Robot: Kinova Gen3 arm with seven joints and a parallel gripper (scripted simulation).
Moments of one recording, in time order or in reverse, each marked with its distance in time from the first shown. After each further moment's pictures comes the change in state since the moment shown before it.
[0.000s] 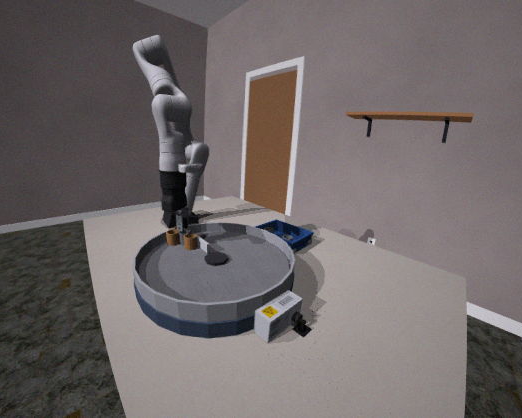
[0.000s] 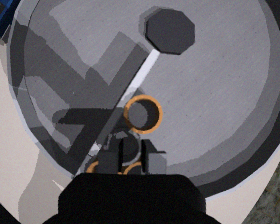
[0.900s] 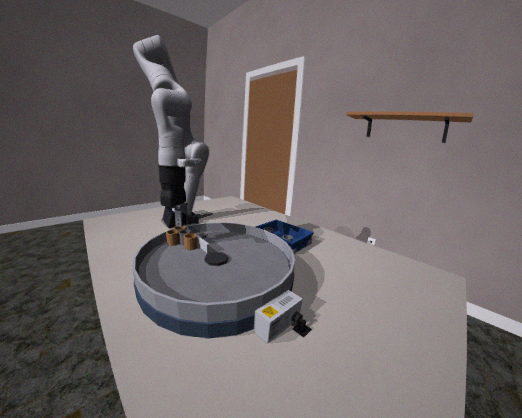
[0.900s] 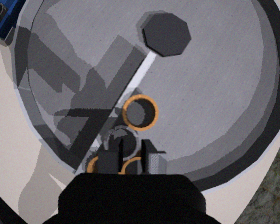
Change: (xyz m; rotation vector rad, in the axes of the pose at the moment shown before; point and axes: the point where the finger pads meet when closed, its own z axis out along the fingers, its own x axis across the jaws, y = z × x) arm 0.002 0.002 -0.015 -0.001 0.004 0.000
